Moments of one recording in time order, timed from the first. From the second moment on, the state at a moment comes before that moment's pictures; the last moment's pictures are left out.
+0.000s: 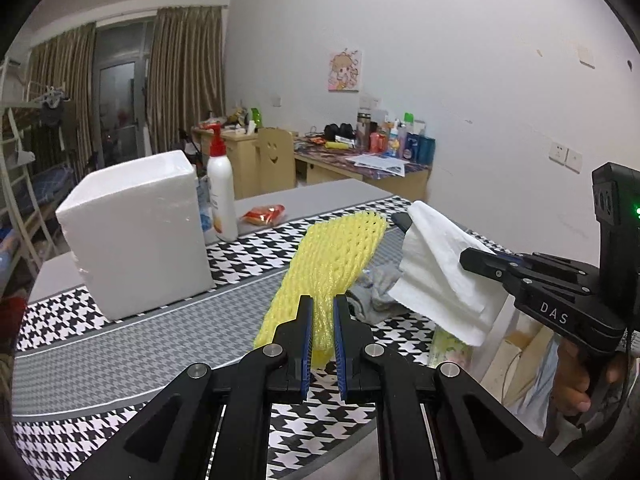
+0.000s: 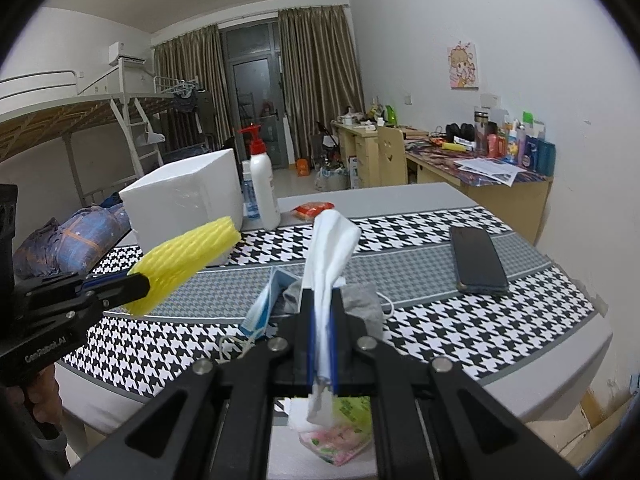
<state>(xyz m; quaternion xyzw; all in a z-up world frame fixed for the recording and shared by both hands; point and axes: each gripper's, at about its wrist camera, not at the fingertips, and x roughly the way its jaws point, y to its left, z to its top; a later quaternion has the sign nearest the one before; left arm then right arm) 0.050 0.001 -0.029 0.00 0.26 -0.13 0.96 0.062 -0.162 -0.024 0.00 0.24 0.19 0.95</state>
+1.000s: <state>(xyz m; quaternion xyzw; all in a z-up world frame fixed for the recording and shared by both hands) 0.065 0.049 0.007 -0.01 0.22 -0.03 0.97 0.084 -0.115 0.007 -0.02 0.22 0.25 0.94</state>
